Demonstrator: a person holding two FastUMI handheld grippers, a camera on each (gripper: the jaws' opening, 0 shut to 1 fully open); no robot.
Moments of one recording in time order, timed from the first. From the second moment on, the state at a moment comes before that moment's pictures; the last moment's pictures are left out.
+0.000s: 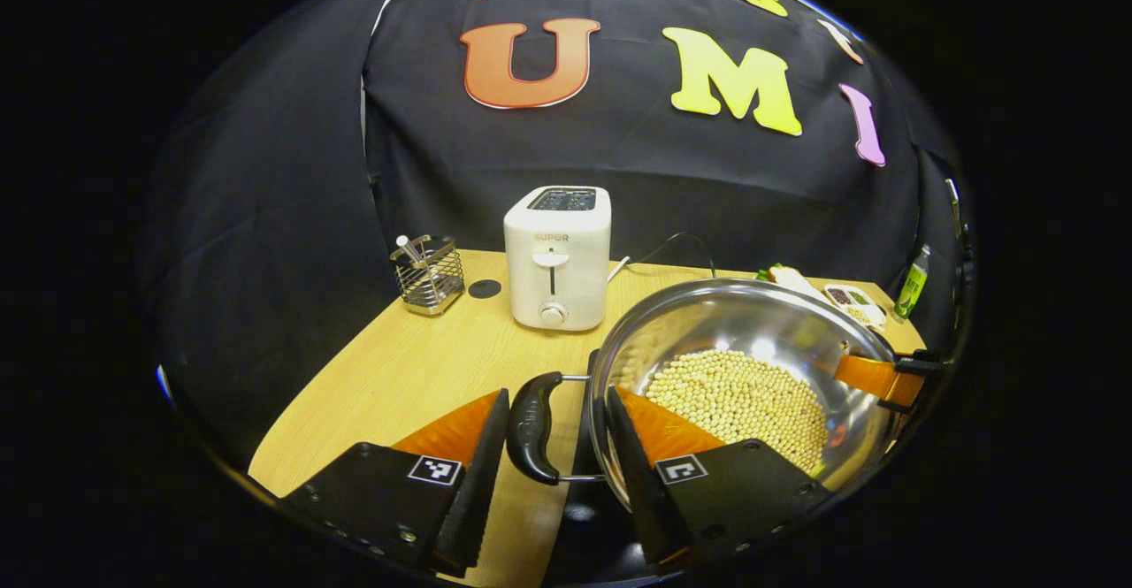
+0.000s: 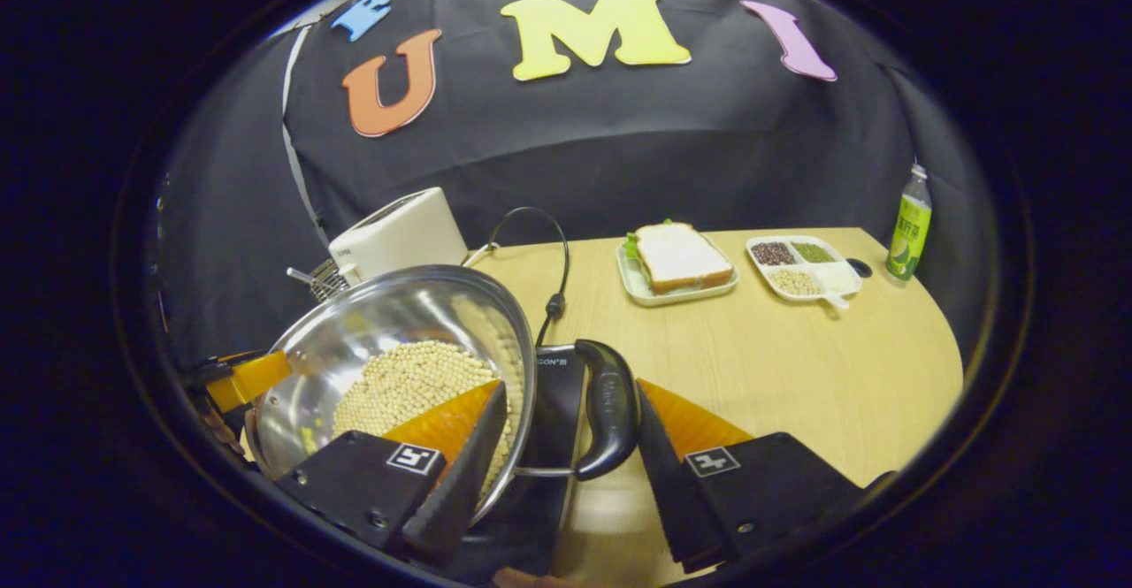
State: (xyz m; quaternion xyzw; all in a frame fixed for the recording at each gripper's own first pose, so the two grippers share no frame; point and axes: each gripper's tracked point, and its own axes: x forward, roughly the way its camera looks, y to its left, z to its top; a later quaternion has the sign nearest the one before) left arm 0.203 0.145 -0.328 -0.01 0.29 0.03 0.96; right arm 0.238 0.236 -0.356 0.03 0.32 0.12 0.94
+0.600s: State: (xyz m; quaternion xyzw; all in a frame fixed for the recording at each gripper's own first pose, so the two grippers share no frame) left arm 0.159 0.138 -0.265 -0.02 0.22 0.06 0.97; right arm 0.202 0.203 -0.313 0.04 0.26 0.12 0.96
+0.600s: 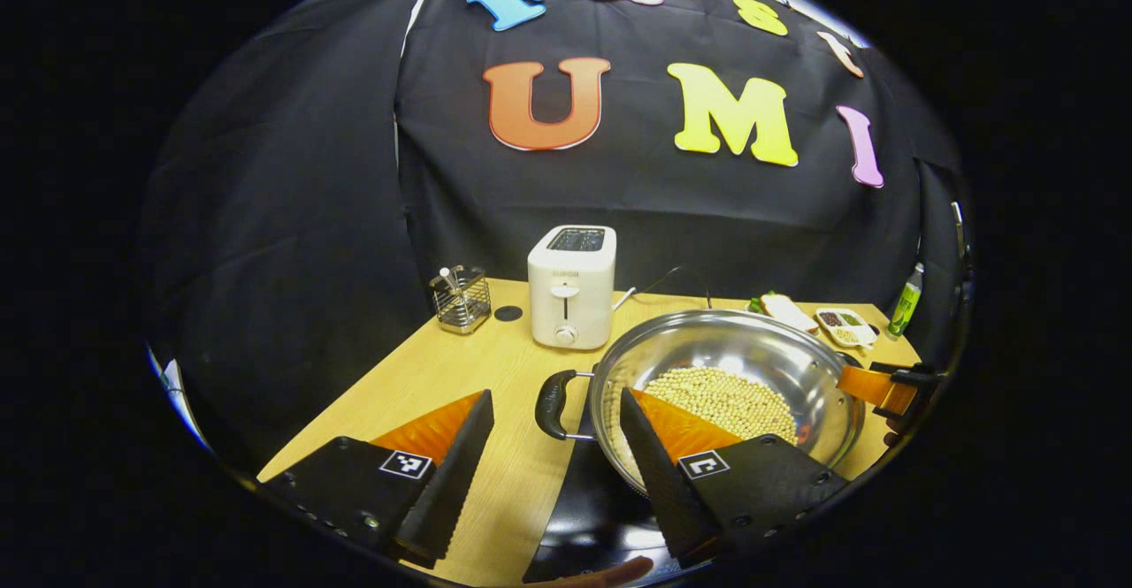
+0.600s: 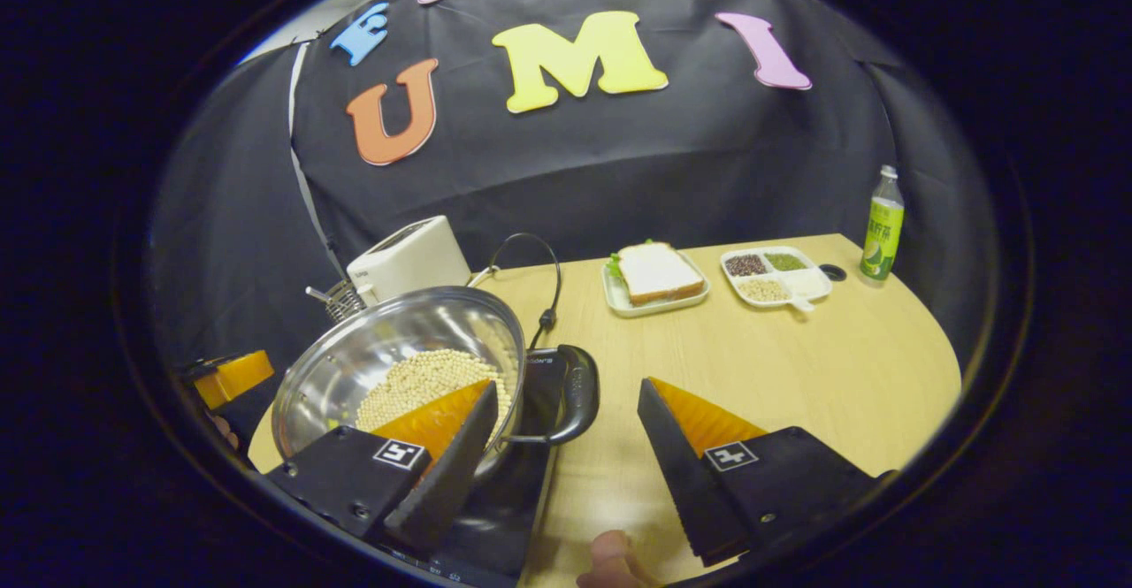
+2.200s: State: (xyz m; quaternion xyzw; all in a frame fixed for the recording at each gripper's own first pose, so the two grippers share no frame) left arm -0.056 0.022 -0.091 0.01 0.02 0.04 1.00; right arm -0.072 0.000 -0.067 -0.02 -0.01 0.02 1.00
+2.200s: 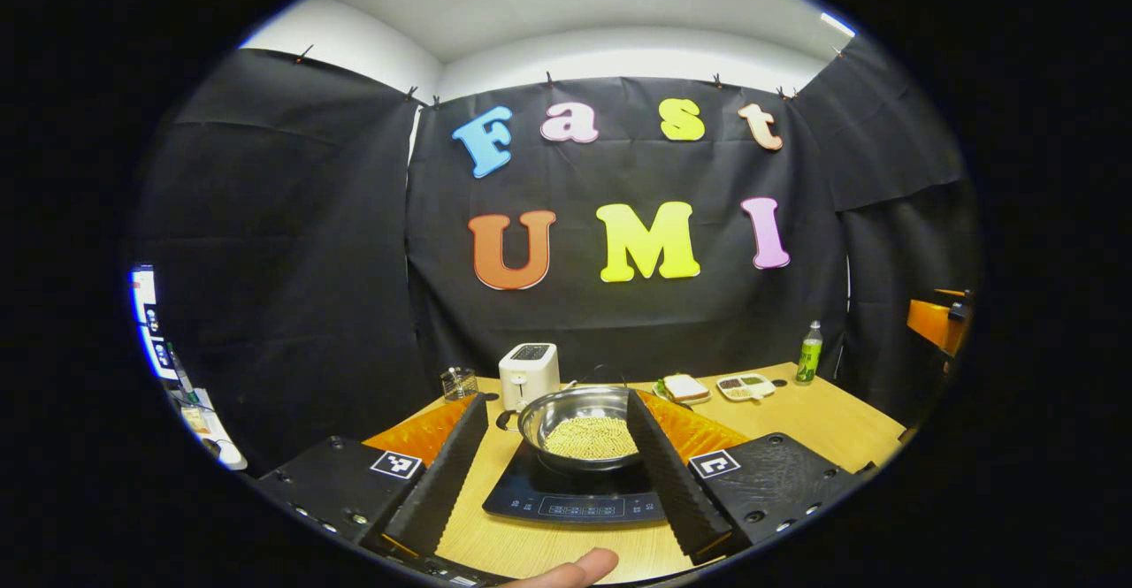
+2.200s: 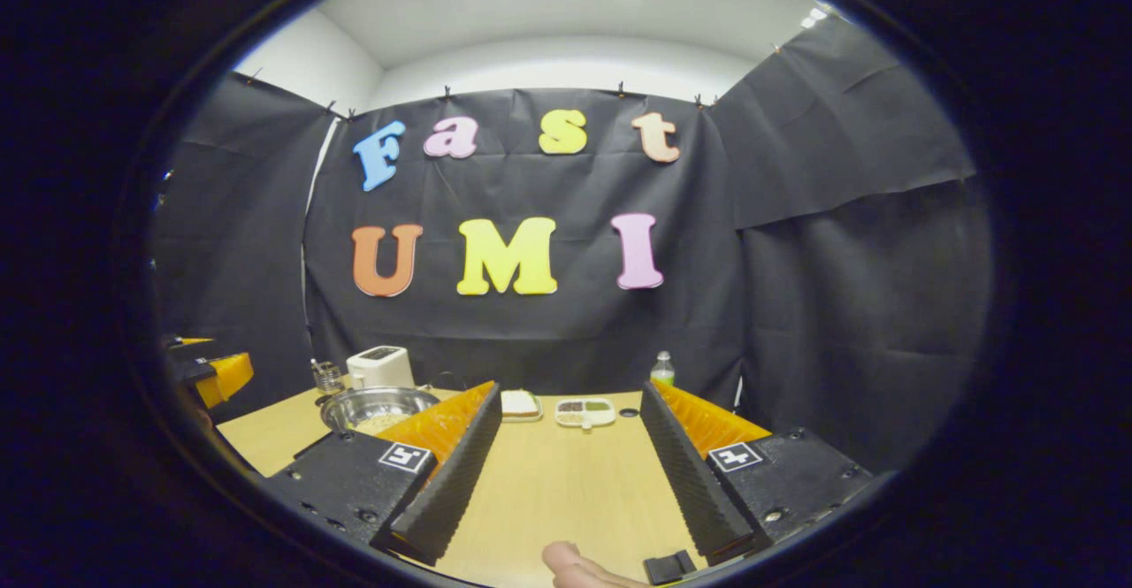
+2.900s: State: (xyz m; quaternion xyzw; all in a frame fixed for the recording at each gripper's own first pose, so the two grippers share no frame) left arm -0.092 0.009 -0.031 0.01 -0.04 0.02 1.00; right arm -0.107 -0.023 -0.043 -0.02 -0.03 0.00 1.00
